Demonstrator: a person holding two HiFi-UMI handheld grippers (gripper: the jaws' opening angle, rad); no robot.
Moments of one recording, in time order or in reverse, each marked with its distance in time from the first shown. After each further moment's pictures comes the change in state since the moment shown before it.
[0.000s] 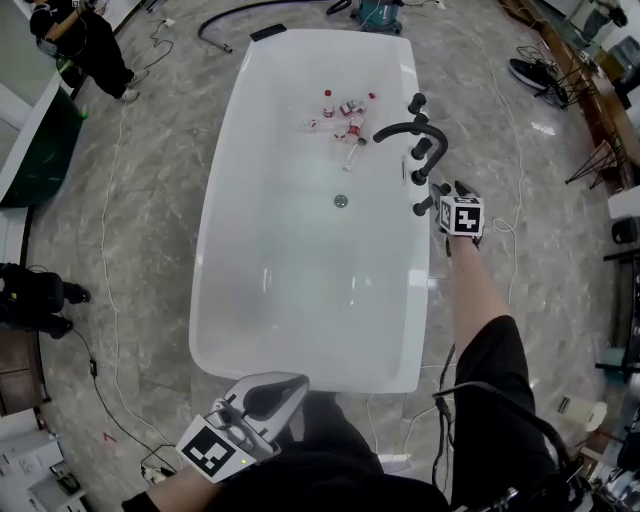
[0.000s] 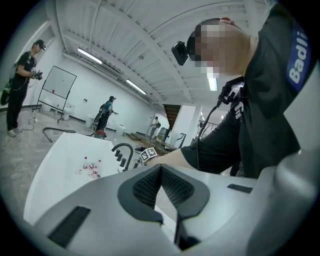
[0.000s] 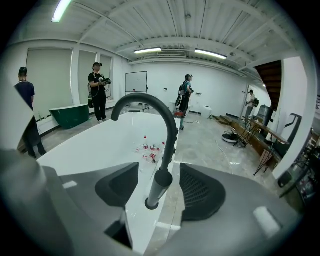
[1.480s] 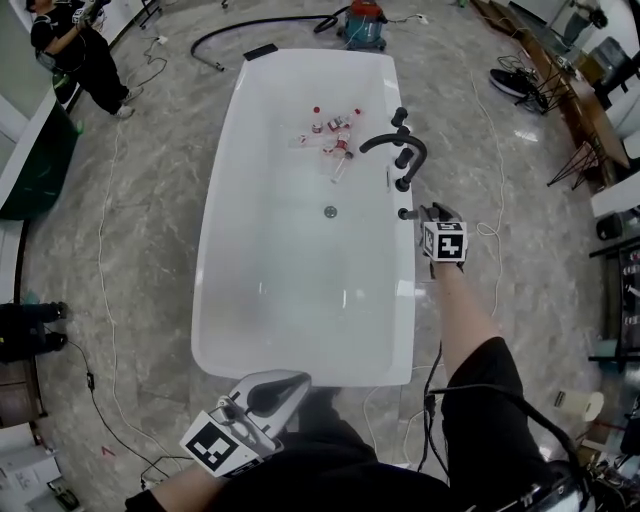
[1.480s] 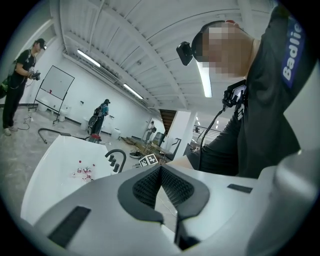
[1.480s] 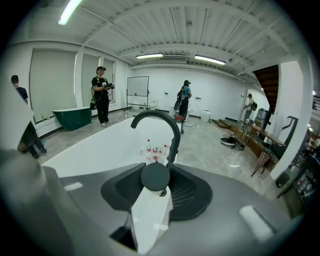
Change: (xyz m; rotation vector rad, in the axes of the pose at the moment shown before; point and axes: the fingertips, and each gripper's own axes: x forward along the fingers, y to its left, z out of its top) left arm -0.032 -0.034 0.028 -0.001 -0.057 -0.055; right arm -0.086 0.038 0.000 -0.008 -0.042 -0.008
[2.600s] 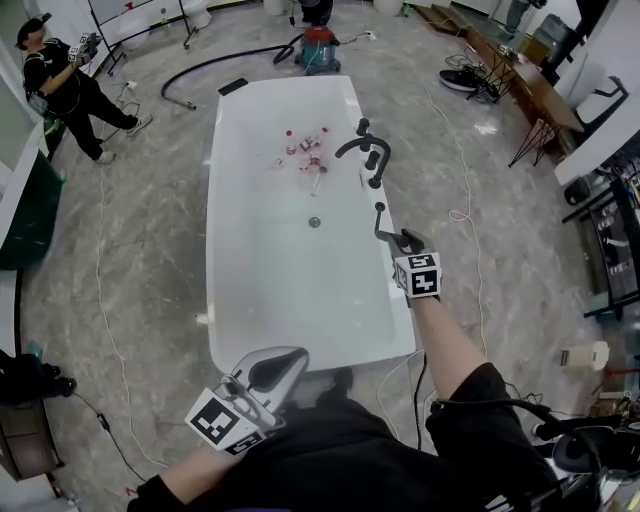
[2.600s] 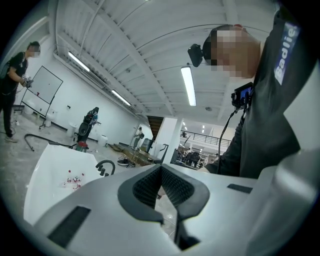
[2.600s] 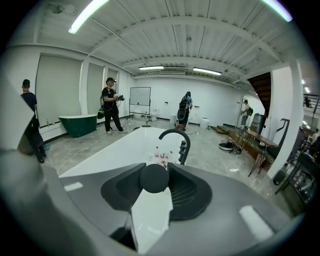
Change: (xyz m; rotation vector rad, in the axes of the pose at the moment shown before) left arm -0.102 -0.044 0.044 0.059 -0.071 -0.149; right arm -0.195 0.133 -0.006 0.011 -0.093 -0.010
